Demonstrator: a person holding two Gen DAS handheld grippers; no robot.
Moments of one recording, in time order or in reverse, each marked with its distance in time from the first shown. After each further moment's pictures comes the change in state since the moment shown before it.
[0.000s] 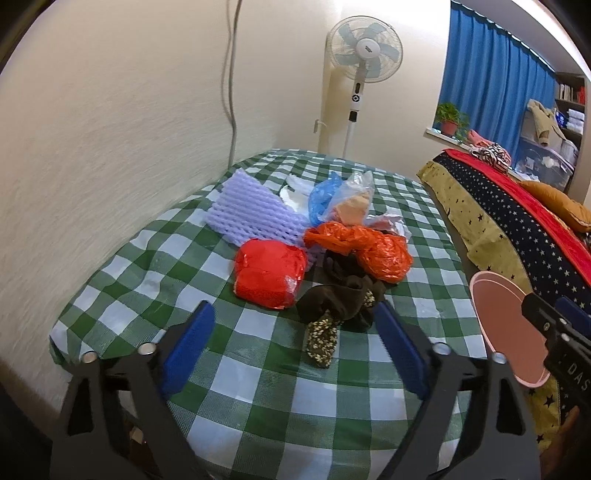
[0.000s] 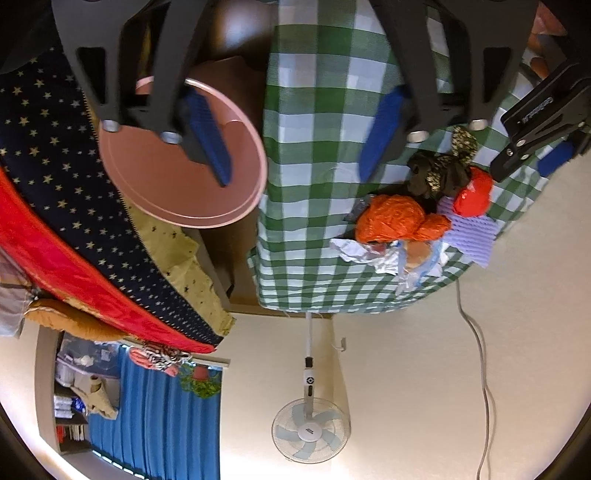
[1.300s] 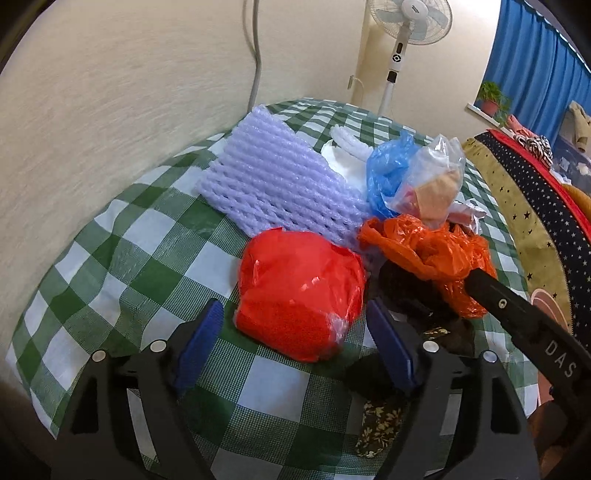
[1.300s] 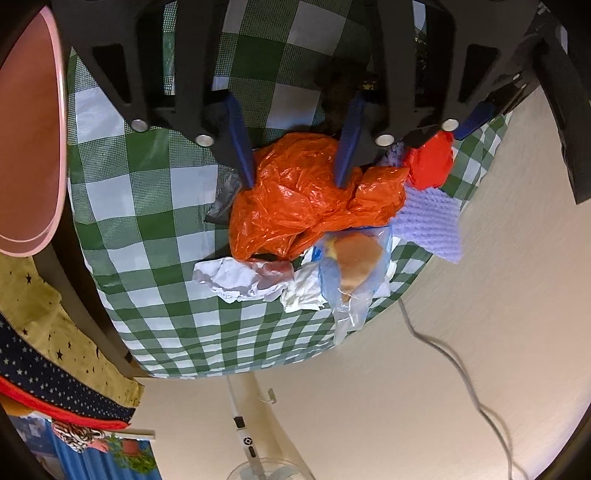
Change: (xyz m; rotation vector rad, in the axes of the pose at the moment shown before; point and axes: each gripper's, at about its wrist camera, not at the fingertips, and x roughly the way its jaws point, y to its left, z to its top) left arm 0.105 0.024 0.023 -0.093 0.188 0.064; right arm 0.149 0.063 0.025 0.116 0.205 0.404
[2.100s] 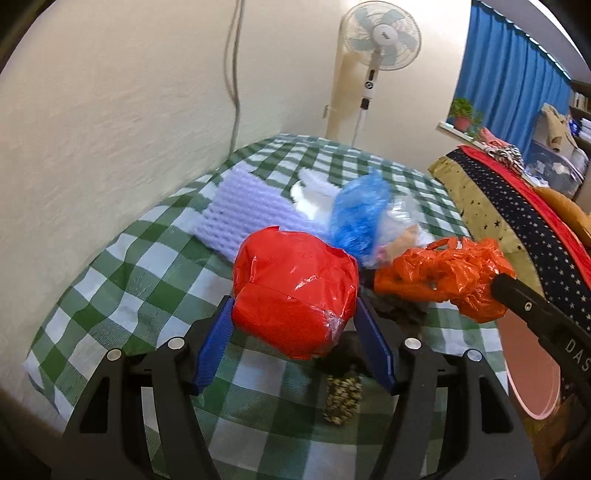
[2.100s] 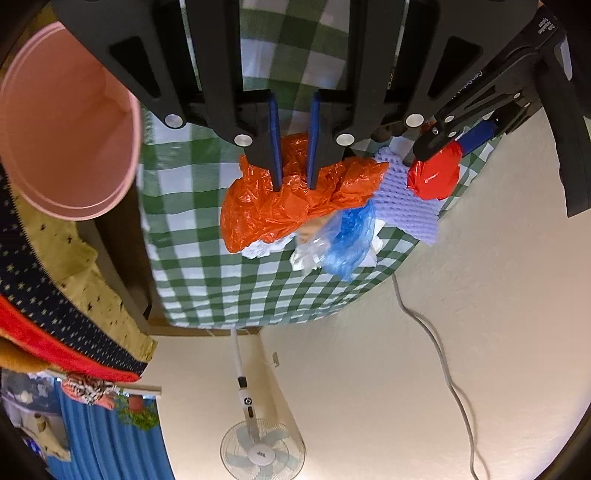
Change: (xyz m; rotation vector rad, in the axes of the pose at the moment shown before) left arm -0.050 -0.012 -0.004 0.065 -0.127 -0.072; right arm -0.080 0.011 -0.004 -0.083 -0.128 -0.091
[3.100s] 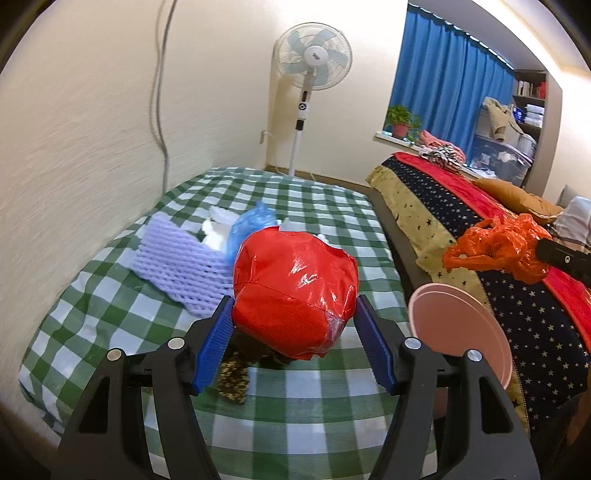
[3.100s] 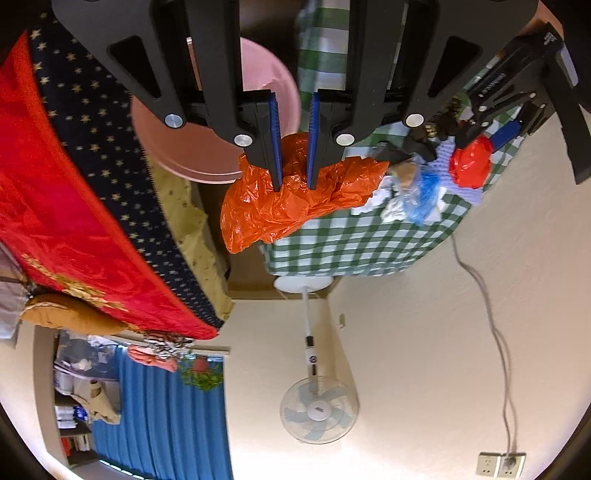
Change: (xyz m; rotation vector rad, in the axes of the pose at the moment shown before) left arm -0.055 -0.062 -0.005 0.114 -0.091 -0.183; right arm -0.139 -0.073 0.031 -0.005 -0.112 -0.265
